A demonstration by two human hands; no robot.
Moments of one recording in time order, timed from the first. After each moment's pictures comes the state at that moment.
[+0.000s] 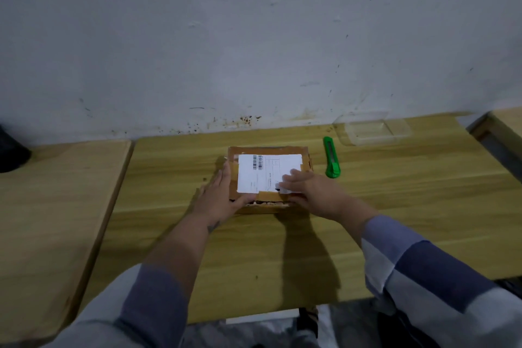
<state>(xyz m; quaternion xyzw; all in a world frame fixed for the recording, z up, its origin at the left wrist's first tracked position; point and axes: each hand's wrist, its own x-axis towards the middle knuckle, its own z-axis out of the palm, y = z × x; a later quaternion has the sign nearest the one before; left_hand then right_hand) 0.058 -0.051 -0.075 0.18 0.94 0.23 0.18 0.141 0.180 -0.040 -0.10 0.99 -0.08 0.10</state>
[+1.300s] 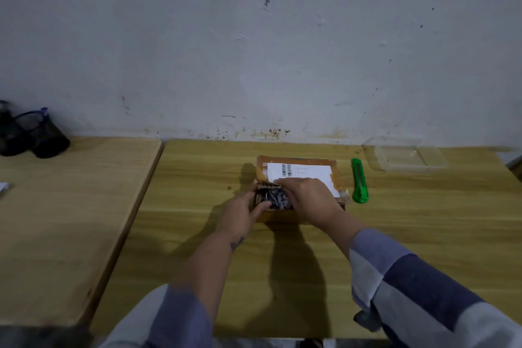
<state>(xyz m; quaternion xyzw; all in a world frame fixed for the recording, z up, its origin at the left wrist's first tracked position) 0.072 -0.053 -0.067 0.10 0.90 0.40 0.14 0.099 0.116 -0.017 -0.09 0.99 -0.12 0.00</state>
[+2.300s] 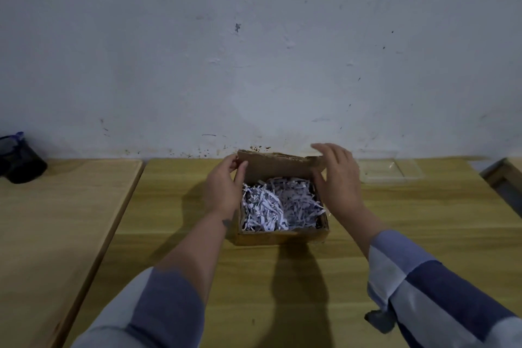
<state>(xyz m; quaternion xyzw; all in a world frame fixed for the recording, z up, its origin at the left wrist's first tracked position) 0.024 -0.009 -0.015 0.06 0.87 0.48 -0.09 0.094 0.202 -0.001 0.05 0.94 -0.15 -0.29</state>
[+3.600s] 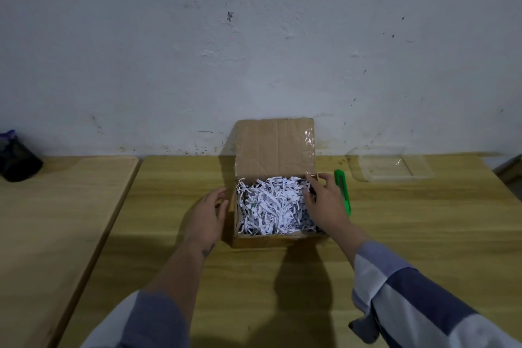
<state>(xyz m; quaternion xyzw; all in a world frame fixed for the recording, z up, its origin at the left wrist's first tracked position) 0.040 -0.052 -0.079 0.08 0.94 0.34 0.05 0.087 0.205 -0.067 0.17 0.96 -0.24 -0.05</state>
